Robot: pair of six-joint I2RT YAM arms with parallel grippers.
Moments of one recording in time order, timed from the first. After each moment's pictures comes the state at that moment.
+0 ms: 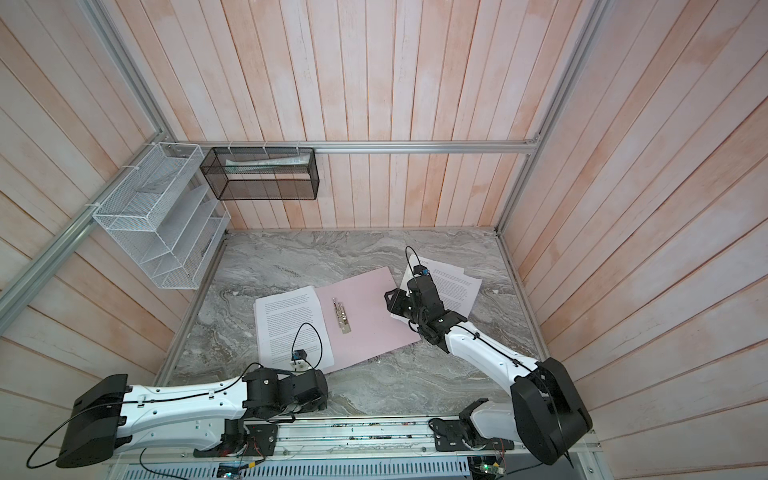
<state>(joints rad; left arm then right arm) -1.26 1.11 0.53 -0.70 -0.19 -1.31 0.55 1.29 0.73 0.01 -0.07 0.79</state>
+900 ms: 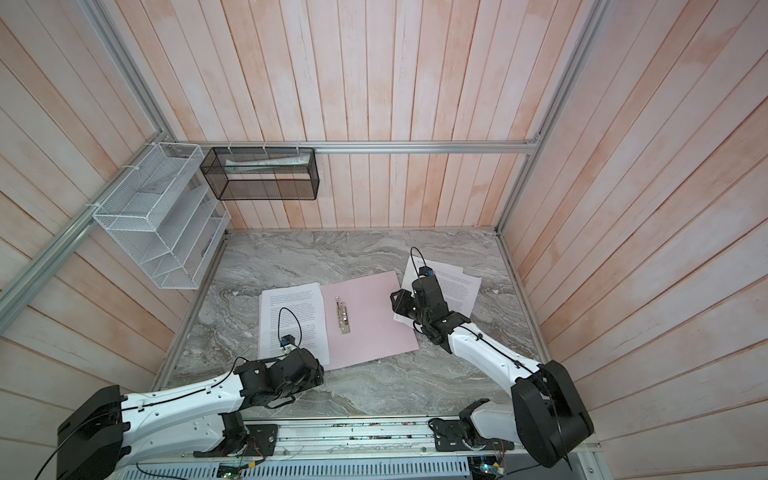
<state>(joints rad) -0.99 1.08 0.43 -0.48 -0.24 -1.19 0.52 1.28 0.70 -0.01 -0.06 0.78</state>
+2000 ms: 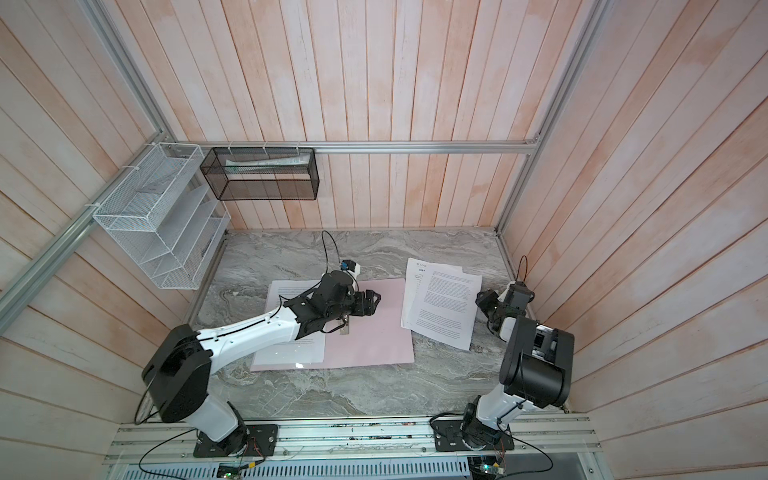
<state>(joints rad) -0.79 1.71 1.17 -0.05 0.02 -0.54 -0.40 1.64 0.63 0.34 -0.42 0.63</state>
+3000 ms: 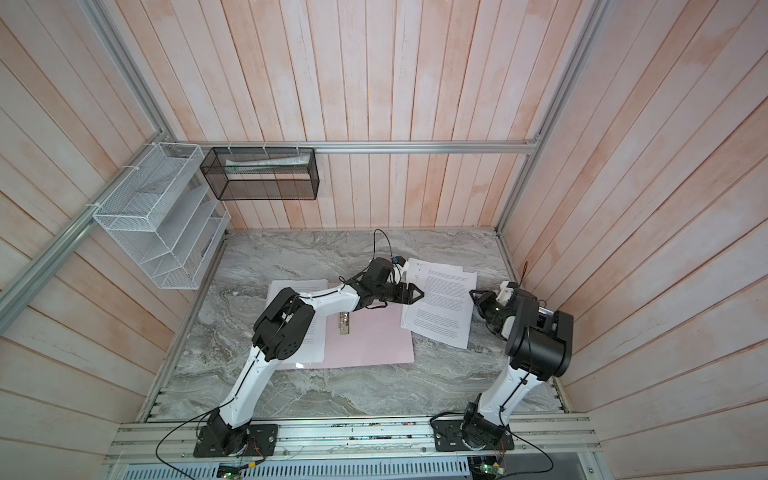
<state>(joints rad) -0.75 2.41 1.76 0.05 0.46 -0.55 -0.44 1.84 0.66 0.55 -0.75 0.73</state>
